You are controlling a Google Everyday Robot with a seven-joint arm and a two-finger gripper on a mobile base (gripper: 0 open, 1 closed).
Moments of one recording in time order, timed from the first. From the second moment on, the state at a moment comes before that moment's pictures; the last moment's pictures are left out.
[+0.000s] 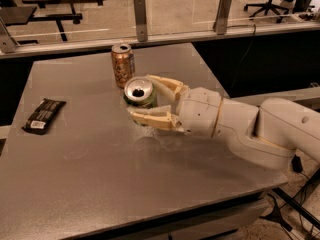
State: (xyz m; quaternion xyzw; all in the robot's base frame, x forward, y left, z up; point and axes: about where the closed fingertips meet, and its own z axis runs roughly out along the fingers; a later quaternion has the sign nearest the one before) arm 0.477 0.023 0.935 -0.49 0.49 0.30 0.66
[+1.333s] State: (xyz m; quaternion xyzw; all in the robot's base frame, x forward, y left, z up) arm 0.489 0.011 0.946 -0.43 0.52 0.40 0.63
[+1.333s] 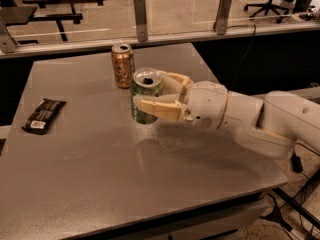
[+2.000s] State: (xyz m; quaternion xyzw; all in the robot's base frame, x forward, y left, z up) arm 0.494 0.015 0.932 -0.42 0.55 0.46 0.56
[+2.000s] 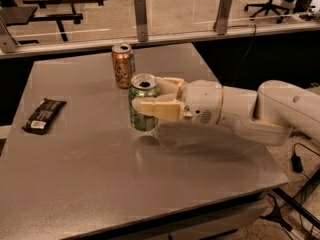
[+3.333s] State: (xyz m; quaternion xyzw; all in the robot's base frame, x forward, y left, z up) arm 0.496 0.028 0.901 -0.46 0.57 0.43 0.53
